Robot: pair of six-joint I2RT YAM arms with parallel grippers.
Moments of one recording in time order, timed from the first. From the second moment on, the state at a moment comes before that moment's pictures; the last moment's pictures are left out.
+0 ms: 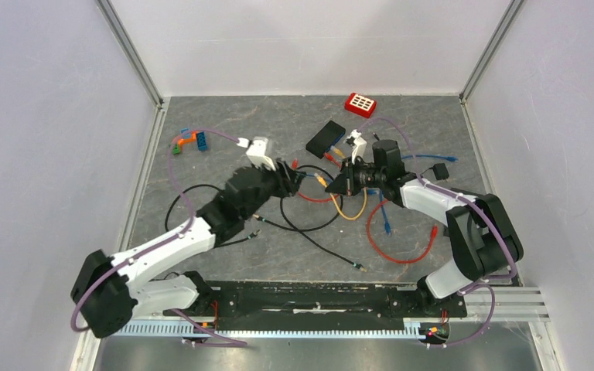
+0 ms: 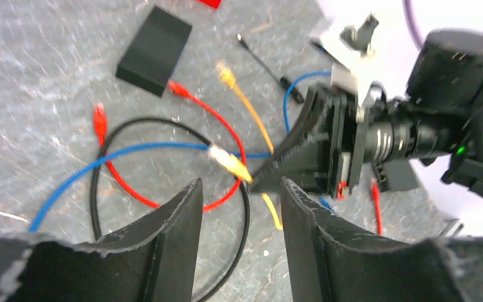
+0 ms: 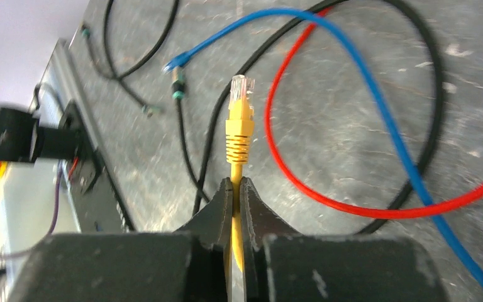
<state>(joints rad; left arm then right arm) -0.82 1.14 0.70 0.23 -0.22 -0.52 0.38 1.56 0.79 0.19 -0.70 0.30</state>
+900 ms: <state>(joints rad) -0.46 1.42 0.81 0.18 0.78 -0.62 0.37 1.48 0.85 -0.15 -1.07 -0.20</state>
